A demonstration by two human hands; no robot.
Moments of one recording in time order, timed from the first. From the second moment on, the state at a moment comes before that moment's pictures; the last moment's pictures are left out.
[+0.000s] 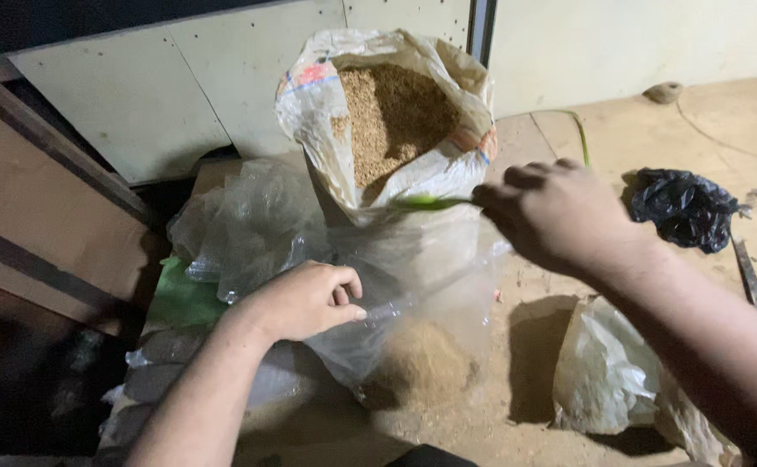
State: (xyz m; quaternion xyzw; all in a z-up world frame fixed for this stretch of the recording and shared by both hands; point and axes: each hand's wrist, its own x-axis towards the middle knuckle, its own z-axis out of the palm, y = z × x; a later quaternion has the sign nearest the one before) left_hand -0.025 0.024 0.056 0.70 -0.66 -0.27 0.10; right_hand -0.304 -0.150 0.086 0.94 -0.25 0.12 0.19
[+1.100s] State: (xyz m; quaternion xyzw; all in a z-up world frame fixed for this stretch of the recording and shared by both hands) left_hand 0.107 -0.208 -0.009 0.72 -0.52 -0.18 0.42; right_hand -0.081 -0.389 0.027 0.83 -0.55 0.07 0.00
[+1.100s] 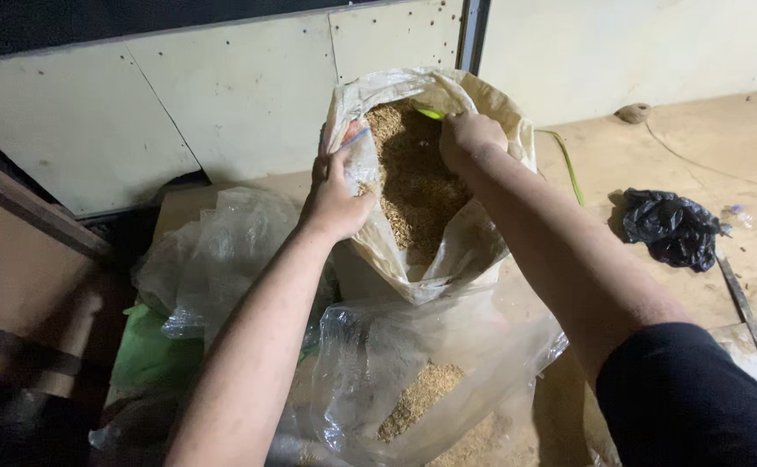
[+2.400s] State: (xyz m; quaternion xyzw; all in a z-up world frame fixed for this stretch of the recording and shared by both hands) left_hand 0.108 -0.185 0.003 0.71 -0.55 -0.12 0.43; right_hand -0.106 -0.395 -0.021 0.93 -0.33 -0.01 -0.17
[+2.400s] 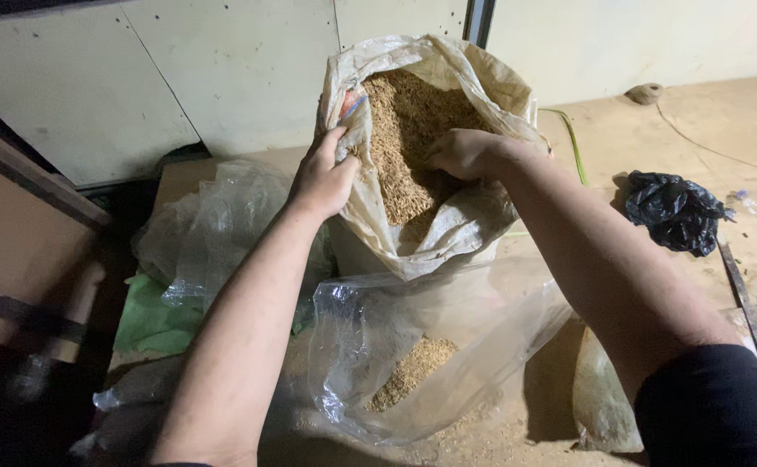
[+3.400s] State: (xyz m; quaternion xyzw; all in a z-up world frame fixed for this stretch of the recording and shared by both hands) left_hand 0.094 -0.176 0.016 0.42 -0.61 -0.07 0.67; right_hand -0.195 -0.289 0.108 0.84 -0.45 0.15 -0.27
